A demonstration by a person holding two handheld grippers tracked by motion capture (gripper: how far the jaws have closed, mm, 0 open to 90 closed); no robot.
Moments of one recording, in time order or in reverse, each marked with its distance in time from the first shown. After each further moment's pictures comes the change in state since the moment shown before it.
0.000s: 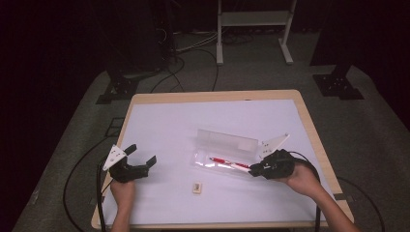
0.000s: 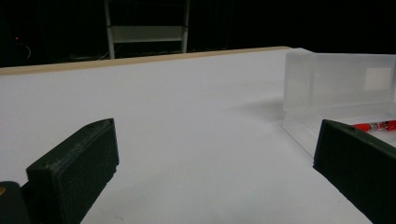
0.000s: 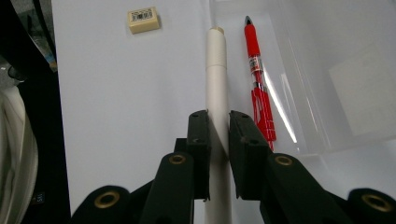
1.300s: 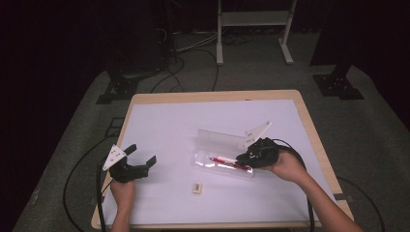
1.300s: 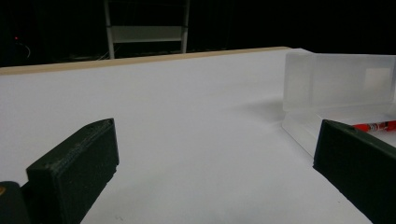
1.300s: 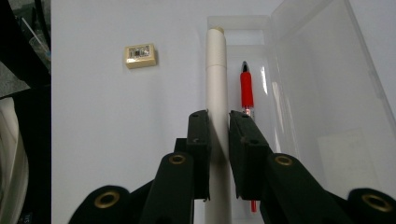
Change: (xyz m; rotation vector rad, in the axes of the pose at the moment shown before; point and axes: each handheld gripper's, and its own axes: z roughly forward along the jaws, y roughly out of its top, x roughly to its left) left arm 0.000 0.000 0.000 -0.004 -0.001 -0.003; right arm -0.010 0.048 0.014 0.016 0.021 -0.072
